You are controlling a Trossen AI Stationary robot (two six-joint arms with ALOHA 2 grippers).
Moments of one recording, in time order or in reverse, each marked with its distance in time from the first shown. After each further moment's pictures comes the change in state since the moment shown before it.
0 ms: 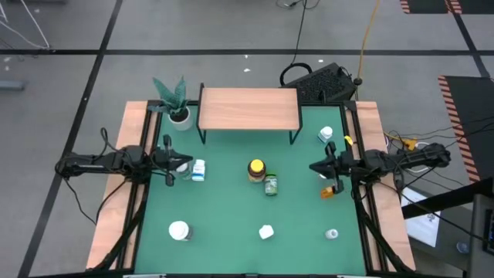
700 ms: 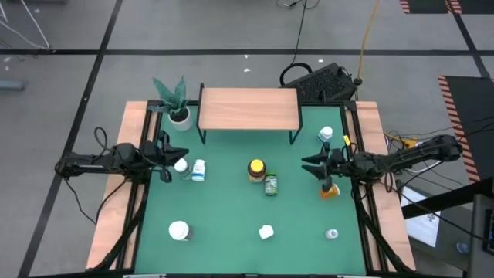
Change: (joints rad) left arm 0.001 0.000 0.001 0.197 -0.018 -0.087; right arm 0.000 0.347 0.000 0.293 0.132 0.113
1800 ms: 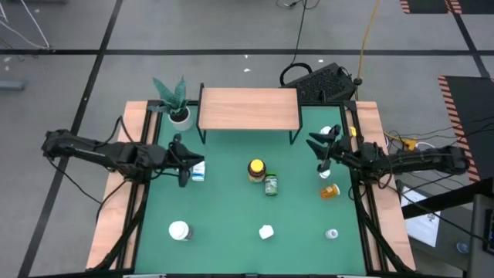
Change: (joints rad) left arm -0.124 0.680 0.429 -0.333 -0.151 -0.233; right arm -0.274 0.068 0.000 0.295 0.007 -0.222
